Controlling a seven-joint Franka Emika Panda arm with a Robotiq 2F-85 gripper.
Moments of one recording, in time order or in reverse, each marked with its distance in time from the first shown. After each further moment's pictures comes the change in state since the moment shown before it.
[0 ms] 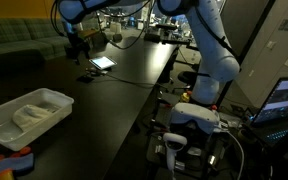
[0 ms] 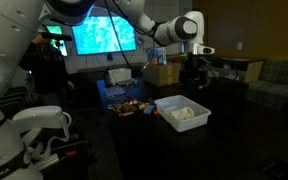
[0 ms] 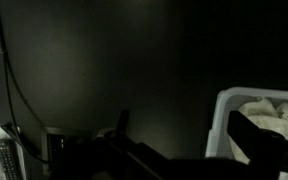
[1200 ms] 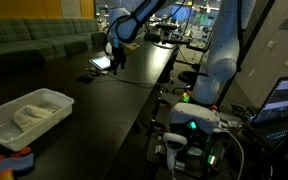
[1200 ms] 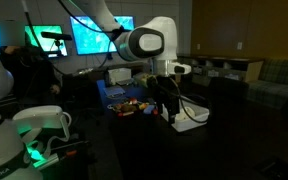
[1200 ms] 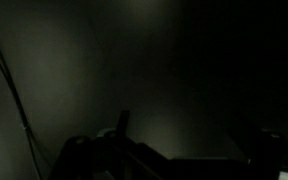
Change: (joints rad) arm -0.130 -0.550 -0.012 -0.984 -0.039 0.532 -0.007
